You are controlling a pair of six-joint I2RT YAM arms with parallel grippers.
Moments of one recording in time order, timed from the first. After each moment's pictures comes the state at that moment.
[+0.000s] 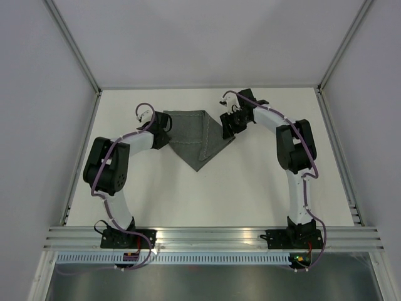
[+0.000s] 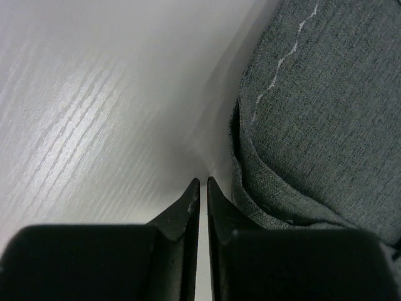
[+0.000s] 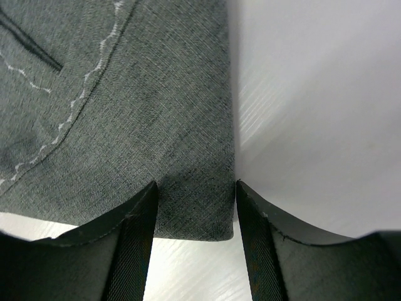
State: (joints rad) left arm -0.30 1.85 1.08 -0.20 -0.34 -0.83; right arm 0.31 2.26 1.76 -0.58 -0.42 -0.20
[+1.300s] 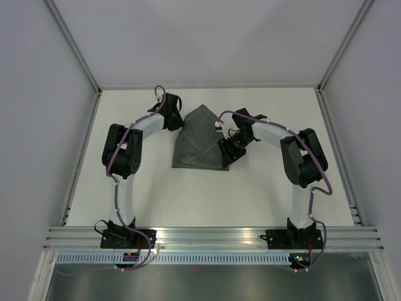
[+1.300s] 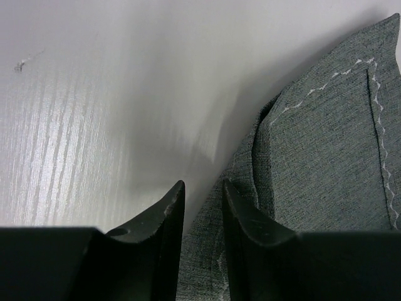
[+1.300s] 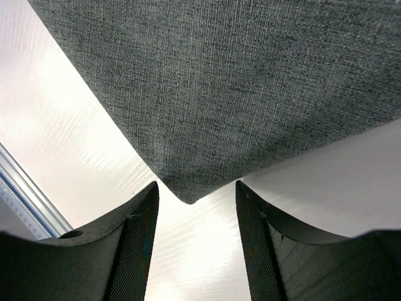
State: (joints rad) left arm -0.31 2.15 1.55 -0.28 -0.09 -0.63; right arm 0.42 2.01 1.38 -0.73 -0.56 -0.21
